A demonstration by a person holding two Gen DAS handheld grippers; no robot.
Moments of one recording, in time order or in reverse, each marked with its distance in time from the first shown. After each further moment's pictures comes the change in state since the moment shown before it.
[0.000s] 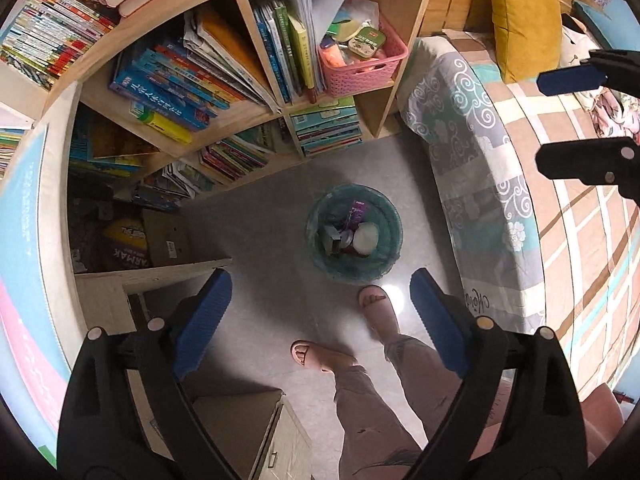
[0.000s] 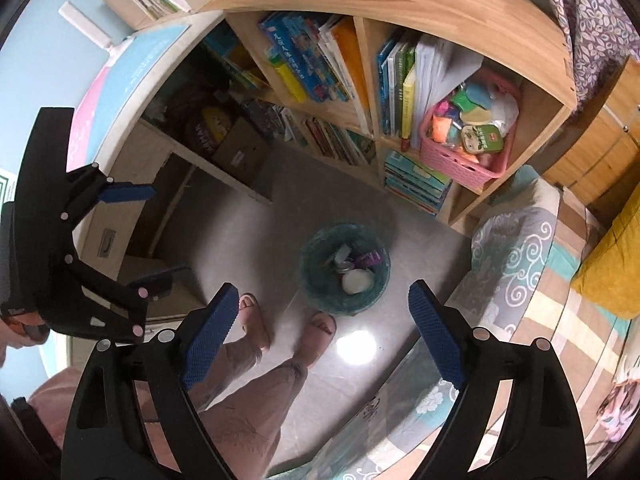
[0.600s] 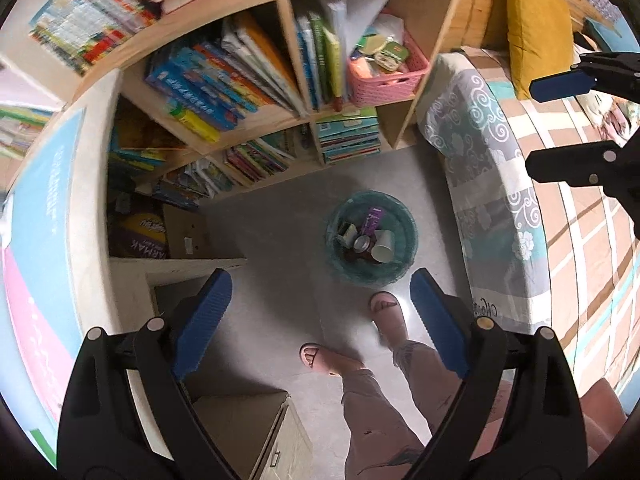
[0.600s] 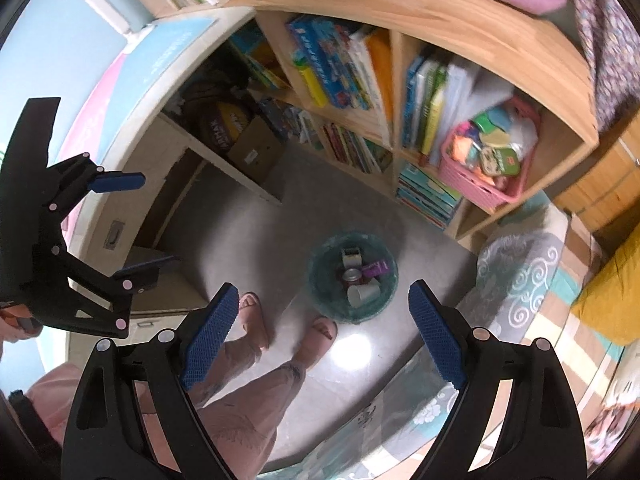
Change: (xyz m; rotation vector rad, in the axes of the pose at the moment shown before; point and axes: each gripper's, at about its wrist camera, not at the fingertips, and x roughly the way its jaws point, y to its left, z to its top) left arm -0.026 0.031 -0.019 -0.064 -0.045 0.045; right arm 0.000 0.033 0.020 -0.093 -0.007 0.017
